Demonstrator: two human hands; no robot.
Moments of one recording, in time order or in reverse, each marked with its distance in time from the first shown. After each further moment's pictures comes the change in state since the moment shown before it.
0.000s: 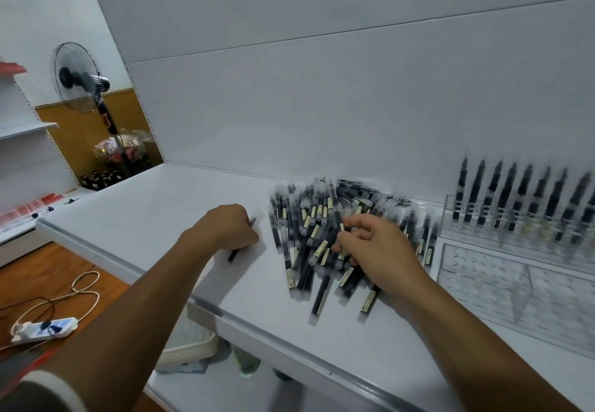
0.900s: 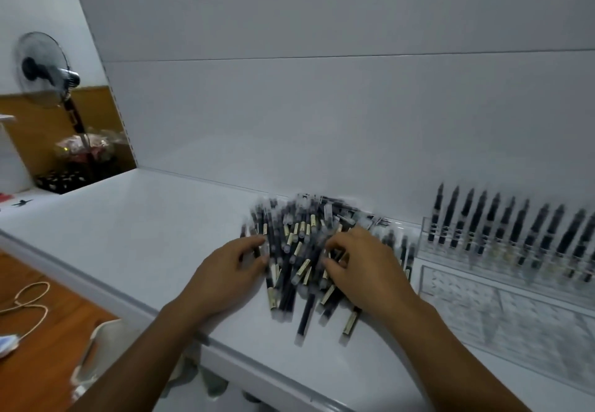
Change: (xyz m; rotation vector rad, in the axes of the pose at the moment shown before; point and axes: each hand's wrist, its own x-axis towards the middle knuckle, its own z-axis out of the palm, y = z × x) left_hand -0.047 0.014 0.048 -0.545 0.226 0.309; right_hand 0.010 -0.002 -0.009 -0.856 0.046 -0.313
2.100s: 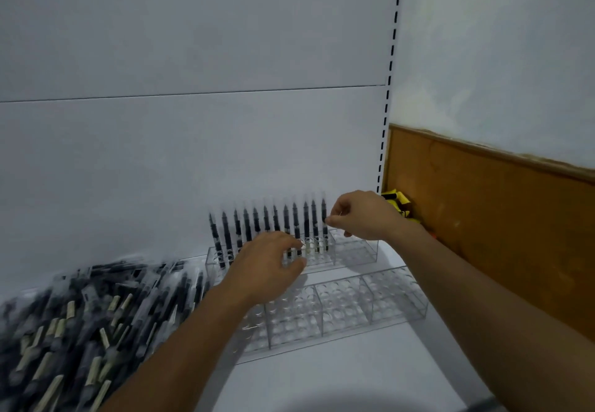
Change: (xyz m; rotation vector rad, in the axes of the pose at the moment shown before) left_hand 0.056 0.272 0.174 0.028 -0.347 0.771; right_hand -0.076 0.194 -0.221 -0.244 0.100 0.633
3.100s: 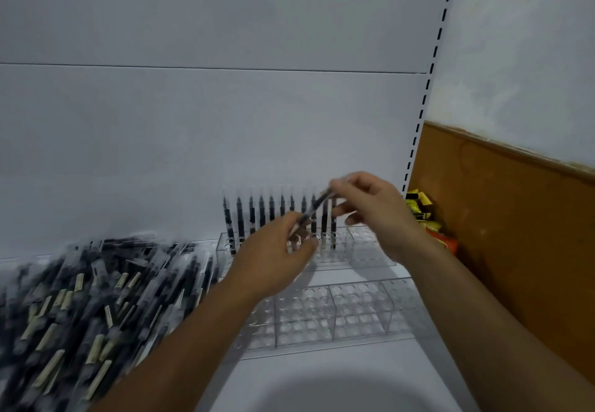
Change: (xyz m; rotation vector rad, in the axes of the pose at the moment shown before) left_hand -0.006 0.004 -0.004 -0.246 0.159 -0.110; right_hand -0.016 -0.029 0.011 1.052 0.064 -0.084
